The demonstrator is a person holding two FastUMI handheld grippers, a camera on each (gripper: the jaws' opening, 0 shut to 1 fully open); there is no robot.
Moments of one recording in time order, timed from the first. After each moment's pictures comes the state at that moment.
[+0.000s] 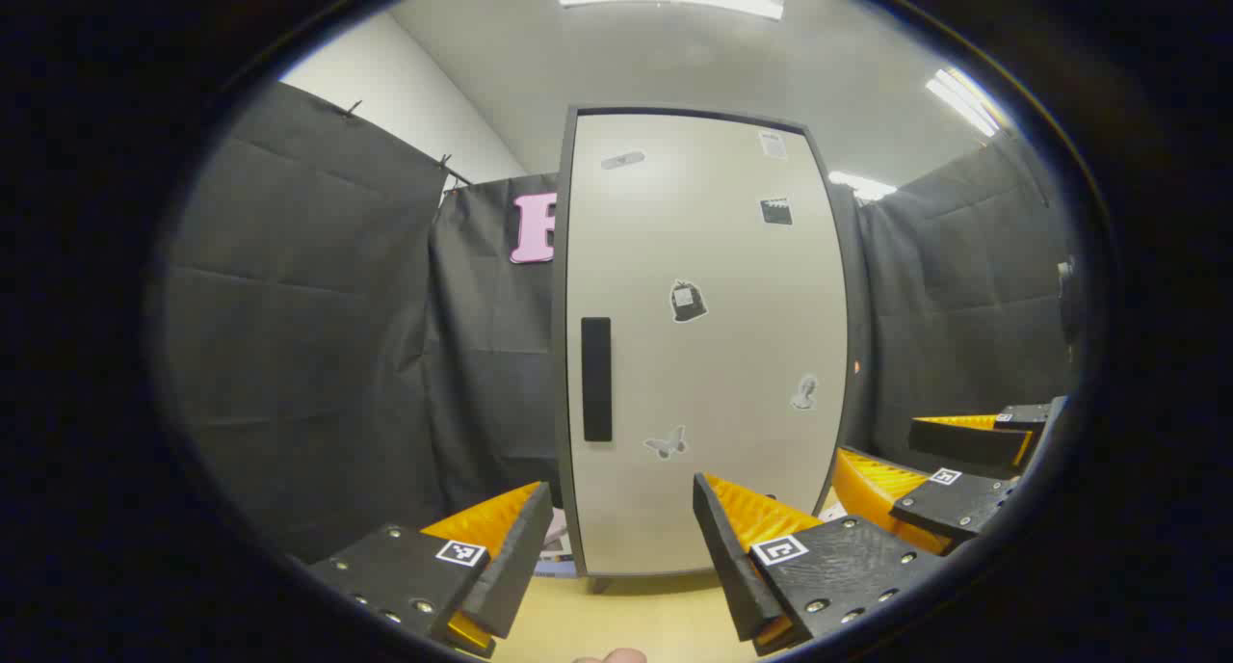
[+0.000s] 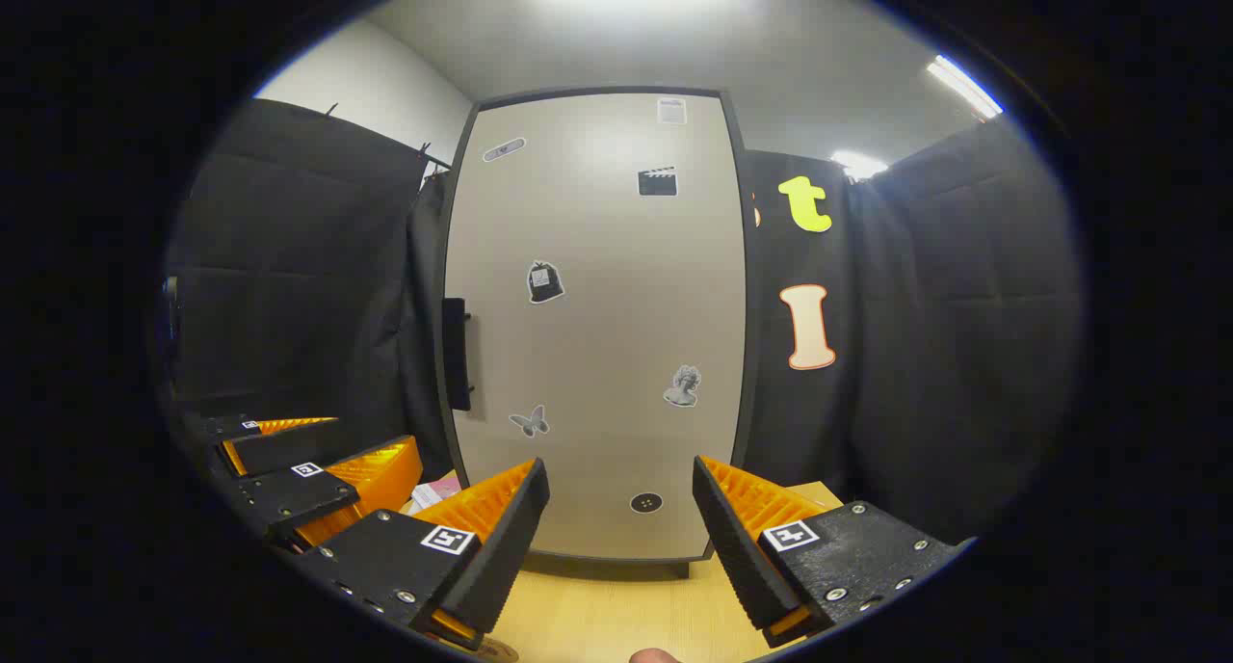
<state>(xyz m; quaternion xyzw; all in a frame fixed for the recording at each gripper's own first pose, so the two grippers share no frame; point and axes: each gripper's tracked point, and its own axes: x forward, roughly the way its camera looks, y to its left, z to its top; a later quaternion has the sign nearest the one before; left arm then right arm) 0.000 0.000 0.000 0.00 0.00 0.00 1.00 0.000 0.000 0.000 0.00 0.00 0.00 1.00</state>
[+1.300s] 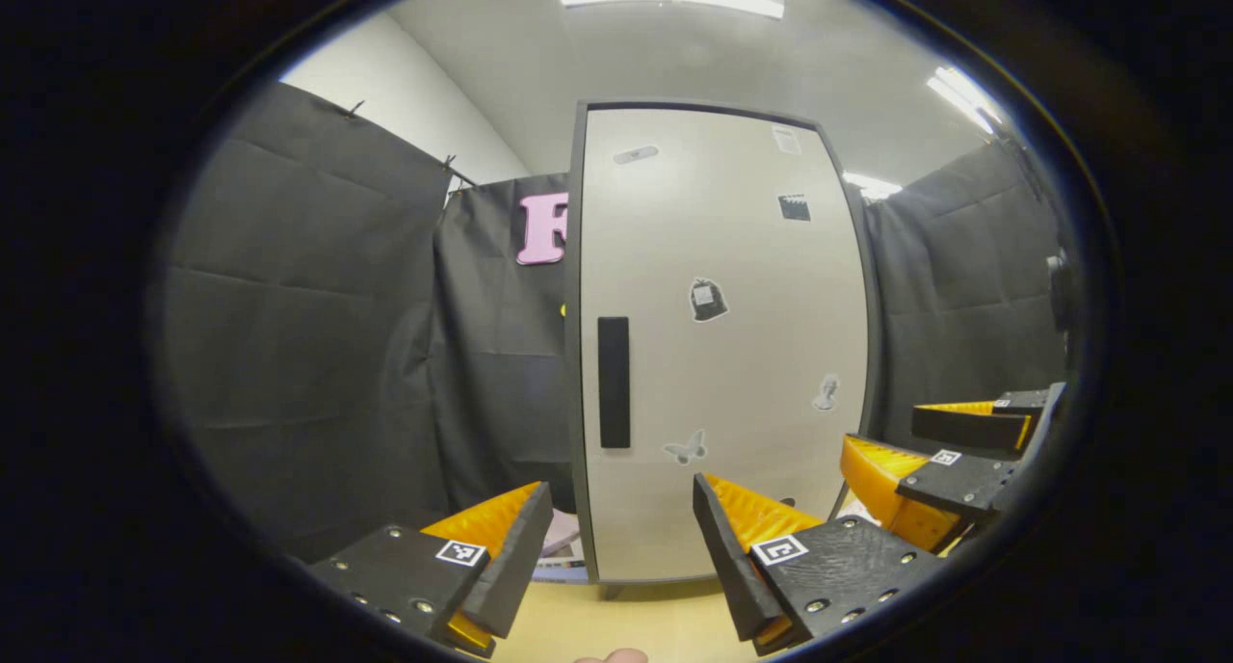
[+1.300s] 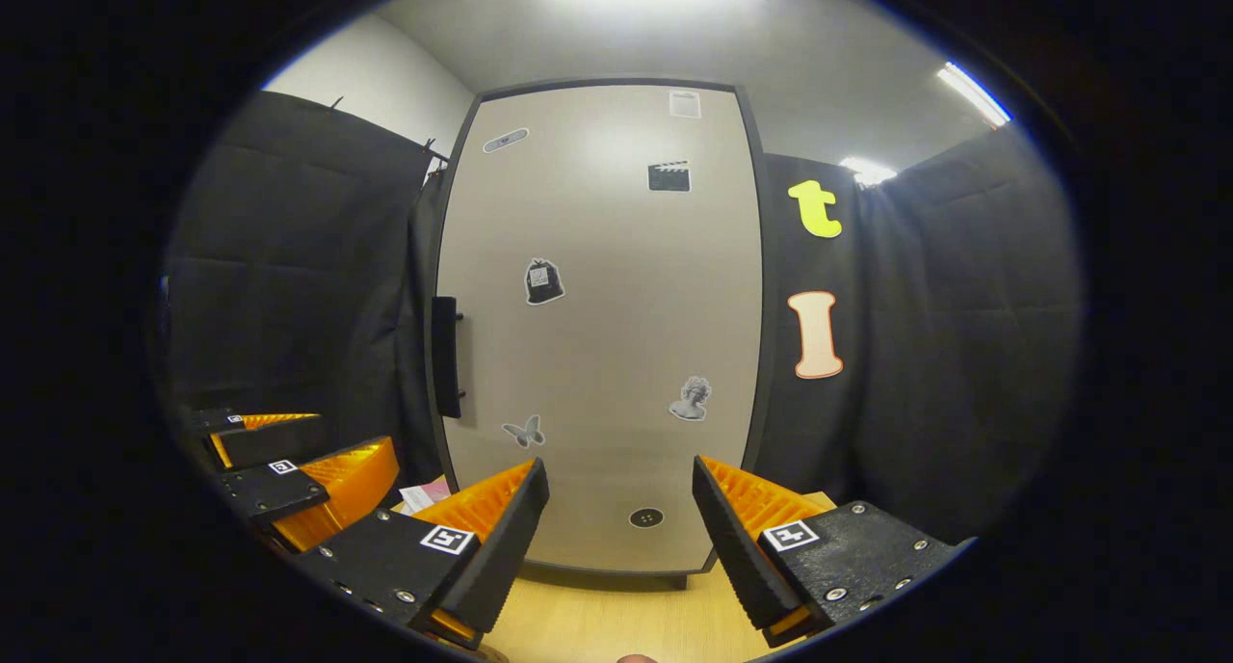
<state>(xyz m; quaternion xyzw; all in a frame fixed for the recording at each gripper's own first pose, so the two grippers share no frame) 0.014 0.021 -0.004 0.00 0.00 0.01 1.00 0.036 0.007 0.008 -0.01 -0.01 0.01 1.00</state>
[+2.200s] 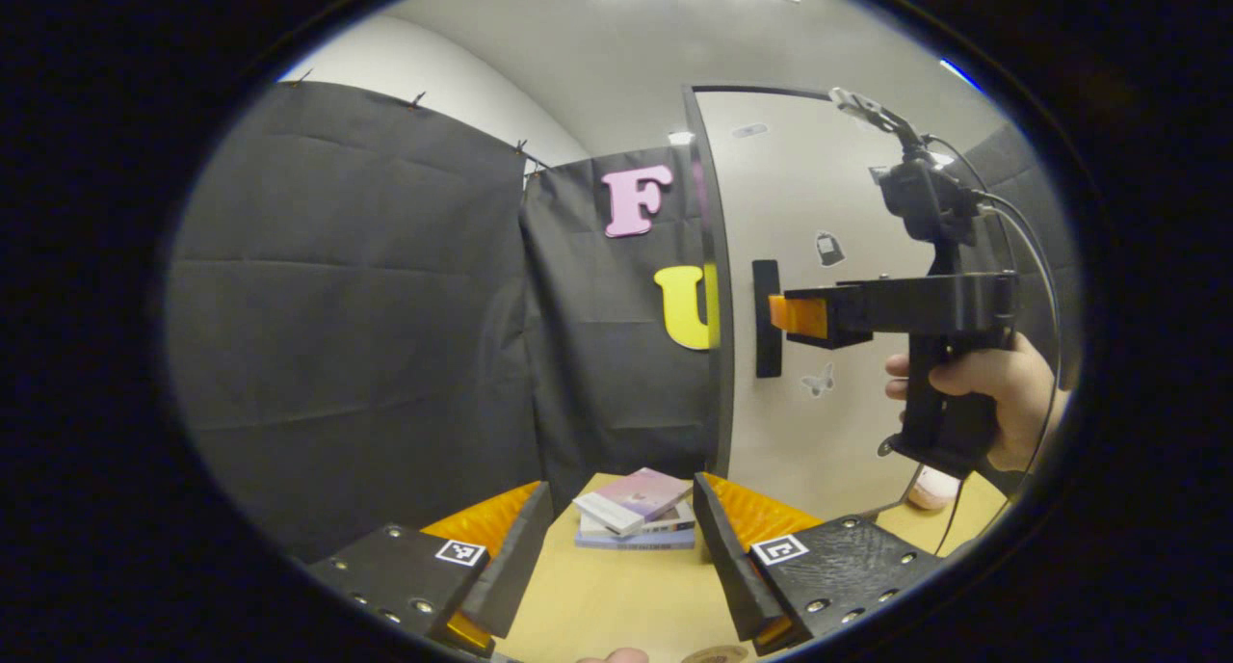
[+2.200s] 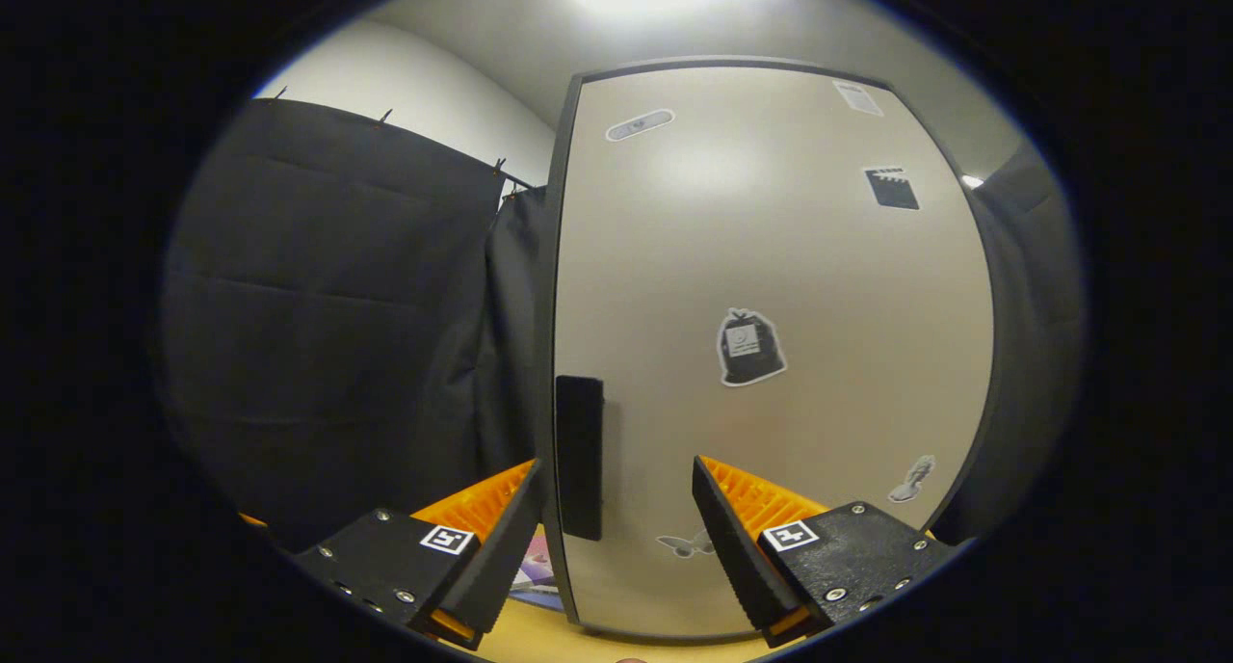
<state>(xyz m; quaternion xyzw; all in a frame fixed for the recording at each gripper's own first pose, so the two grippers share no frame) -0.058 0.160 -0.057 0.02 0.04 0.12 0.99 0.153 0.176 0.050 -0.01 -0.05 0.14 0.99</state>
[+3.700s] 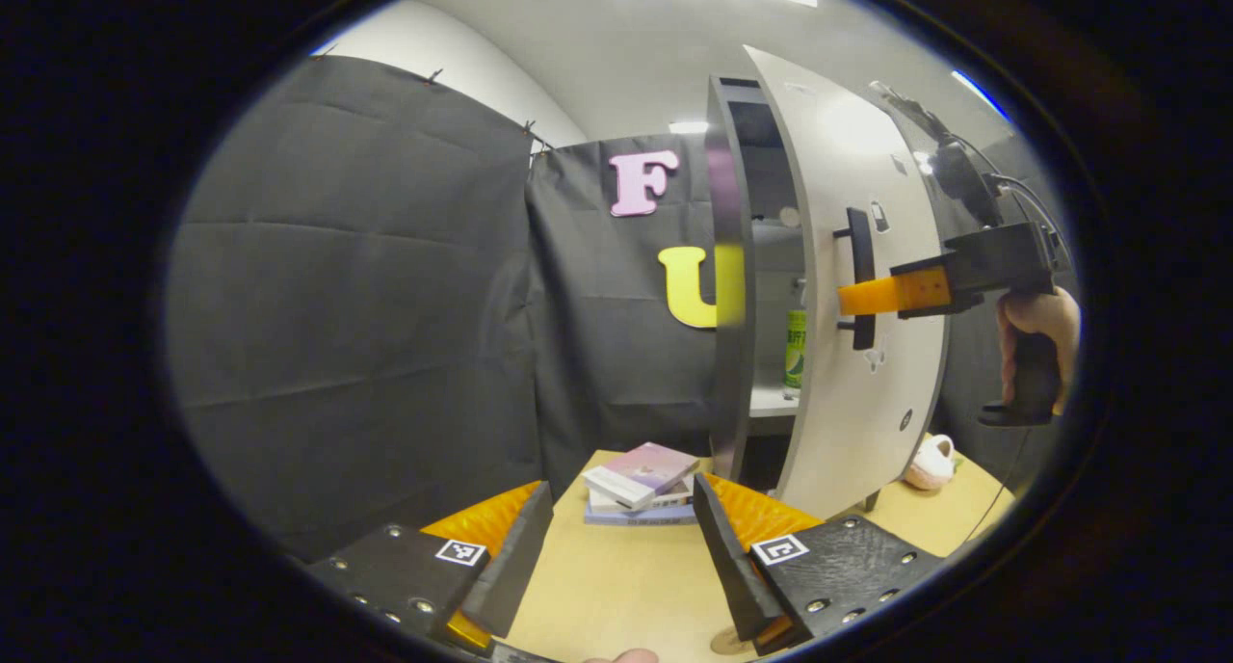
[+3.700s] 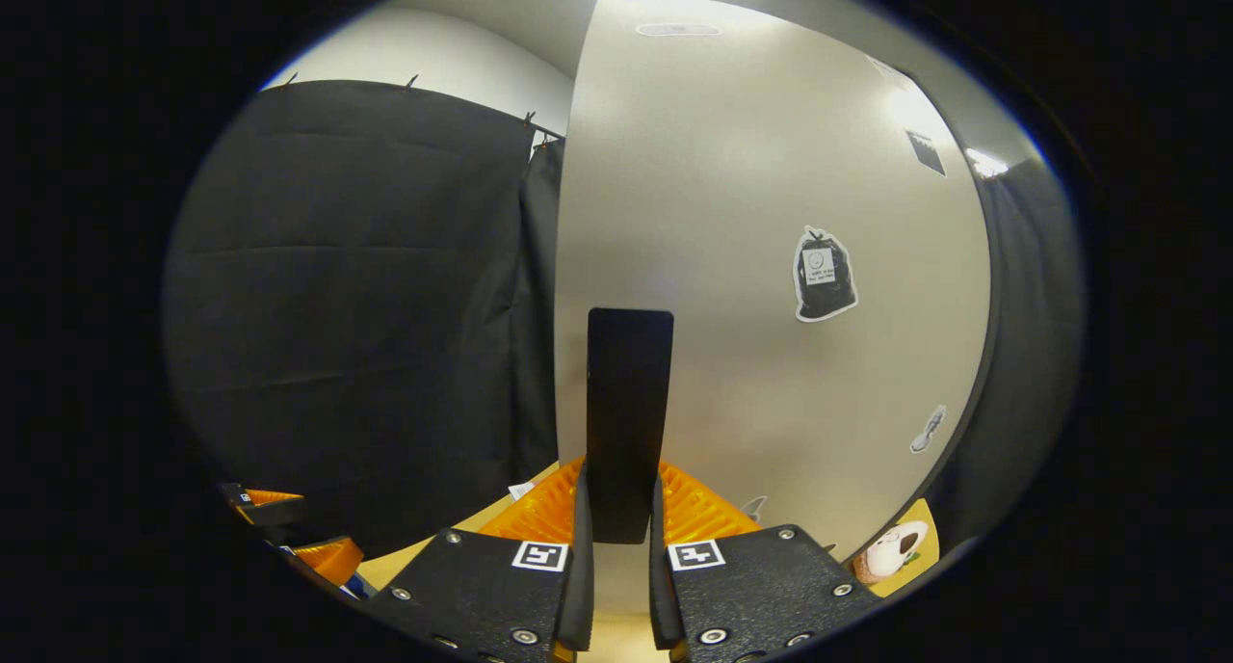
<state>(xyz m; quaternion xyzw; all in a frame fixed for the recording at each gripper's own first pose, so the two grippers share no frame) -0.084 0.183 -0.094 0.00 0.06 0.09 0.99 0.125 0.192 0.019 -0.04 0.05 0.17 0.98</state>
